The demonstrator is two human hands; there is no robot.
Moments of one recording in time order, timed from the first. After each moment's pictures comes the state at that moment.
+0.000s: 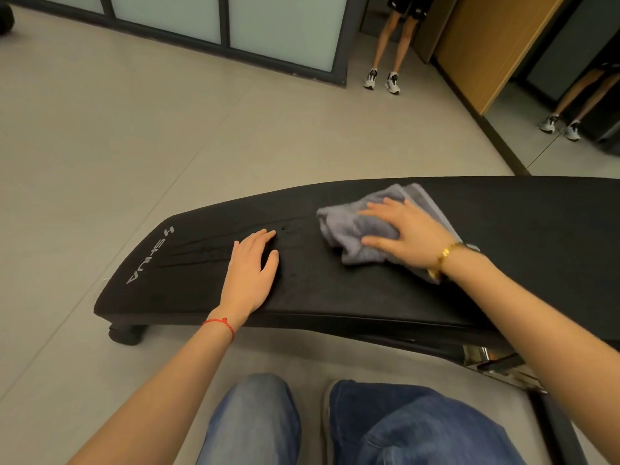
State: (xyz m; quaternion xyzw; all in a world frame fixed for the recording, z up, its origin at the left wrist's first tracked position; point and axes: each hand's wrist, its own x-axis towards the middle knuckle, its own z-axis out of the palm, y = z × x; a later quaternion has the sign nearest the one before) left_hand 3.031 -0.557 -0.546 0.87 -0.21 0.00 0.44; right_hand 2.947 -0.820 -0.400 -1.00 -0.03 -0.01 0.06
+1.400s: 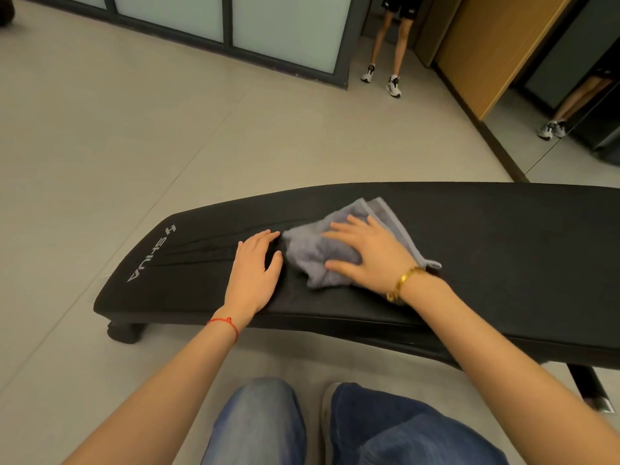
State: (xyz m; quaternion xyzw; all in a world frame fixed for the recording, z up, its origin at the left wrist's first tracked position) left_hand 3.033 -0.557 -0.548 0.86 -0.21 0.01 0.47; right_hand 2.952 -0.757 -0.427 -1.00 -0.05 -0.01 0.04
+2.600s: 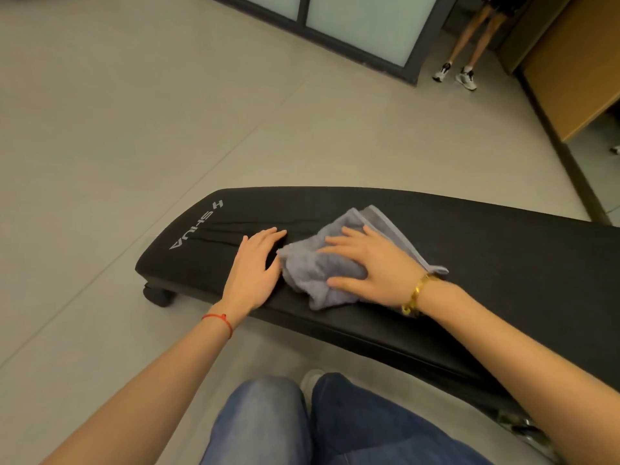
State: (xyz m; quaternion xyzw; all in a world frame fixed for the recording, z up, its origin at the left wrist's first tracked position) left_hand 3.061 -0.503 -0.588 0.88 -0.15 0.02 0.45; right_hand 3.007 -0.717 -0.452 -0.97 -0.20 0.06 0.10
